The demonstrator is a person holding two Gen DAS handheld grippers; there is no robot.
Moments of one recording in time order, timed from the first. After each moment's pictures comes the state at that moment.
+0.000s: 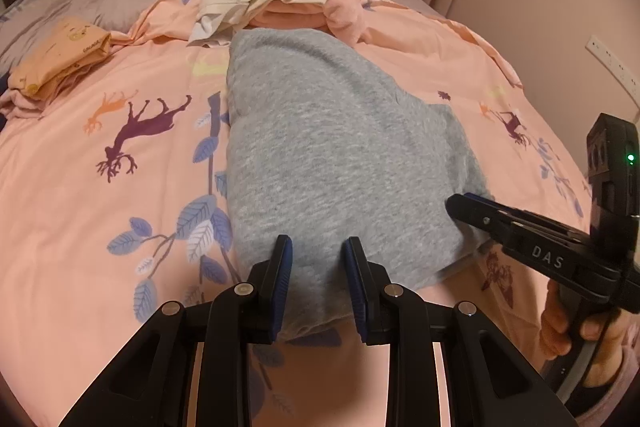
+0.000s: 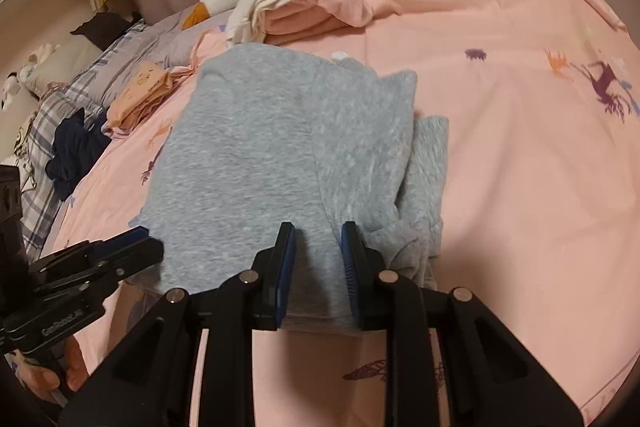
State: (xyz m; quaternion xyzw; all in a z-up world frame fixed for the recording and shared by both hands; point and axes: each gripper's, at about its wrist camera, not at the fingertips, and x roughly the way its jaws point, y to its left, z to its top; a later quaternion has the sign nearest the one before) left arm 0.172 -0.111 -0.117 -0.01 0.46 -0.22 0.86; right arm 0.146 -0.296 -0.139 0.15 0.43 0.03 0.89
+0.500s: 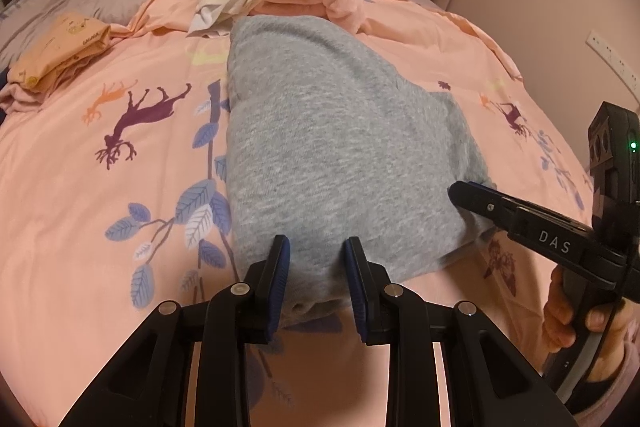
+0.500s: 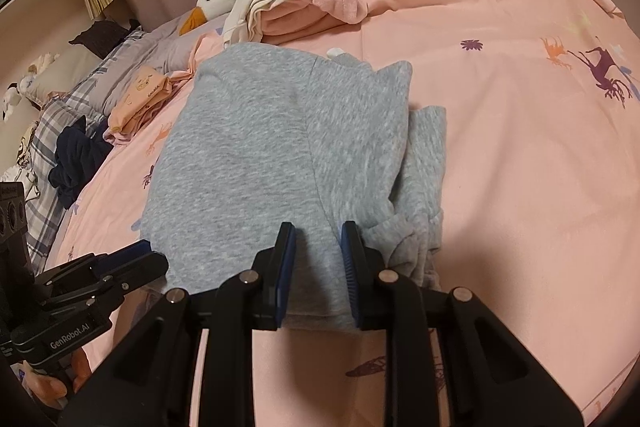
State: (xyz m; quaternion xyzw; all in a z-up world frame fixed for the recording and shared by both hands) left arm 0.167 -0.109 -0.122 0.00 0.47 -0.22 0.86; right arm 0.142 -0.297 -0.141 0.17 0.43 0.03 0.89
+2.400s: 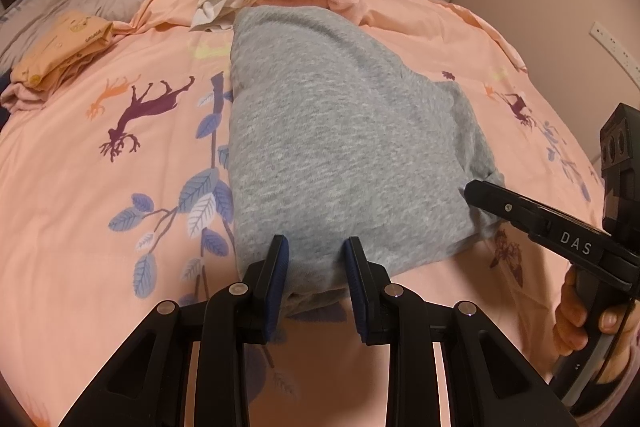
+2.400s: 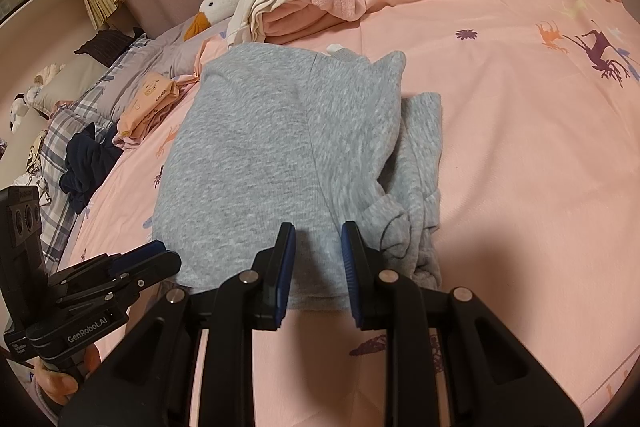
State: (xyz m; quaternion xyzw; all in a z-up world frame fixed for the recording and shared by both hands) left arm 0.161 -0.107 -0.125 0.01 0.47 -0.21 0.85; right arm 0.131 -0.301 -0.143 0.19 0.42 0.04 0.89
